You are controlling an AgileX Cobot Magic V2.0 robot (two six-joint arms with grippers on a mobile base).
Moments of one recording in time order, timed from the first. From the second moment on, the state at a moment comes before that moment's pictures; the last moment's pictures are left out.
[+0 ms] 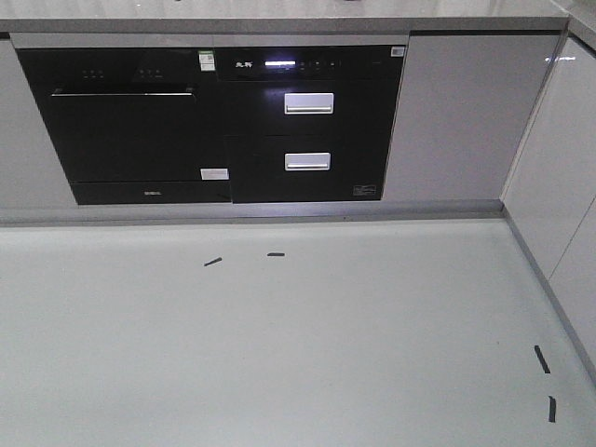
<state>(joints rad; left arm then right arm) 0.02 -0.01 0.03 0.13 0.13 -0.14 0.02 -0.01 0.03 -0.03 0.07 0.00</state>
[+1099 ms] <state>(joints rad) 0.02 -0.01 0.03 0.13 0.13 -0.14 0.02 -0.01 0.03 -0.03 0.07 0.00</state>
